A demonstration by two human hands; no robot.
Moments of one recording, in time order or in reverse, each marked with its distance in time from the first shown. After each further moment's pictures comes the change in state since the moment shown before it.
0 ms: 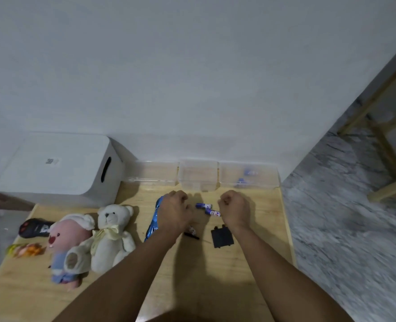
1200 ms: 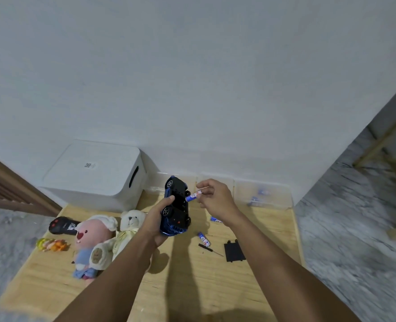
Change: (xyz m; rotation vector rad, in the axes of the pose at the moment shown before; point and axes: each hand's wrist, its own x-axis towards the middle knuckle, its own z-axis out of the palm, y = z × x) left_hand -0.009 -0.053 -0.063 -1.517 -0.342 -0.426; right_hand -0.025 -0.117 -0.007 0.308 -0.438 -0.213
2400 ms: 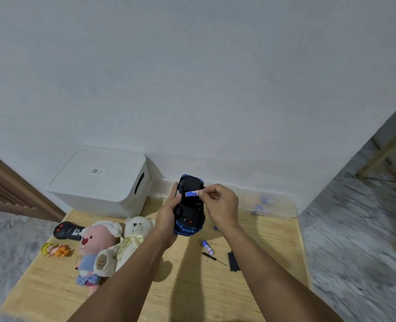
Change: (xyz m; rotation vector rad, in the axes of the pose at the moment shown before) left_hand 0.005 0.008 0.022 0.131 -0.064 0.276; right_hand -0.005 -0.012 0.017 0.039 0.356 -0.126
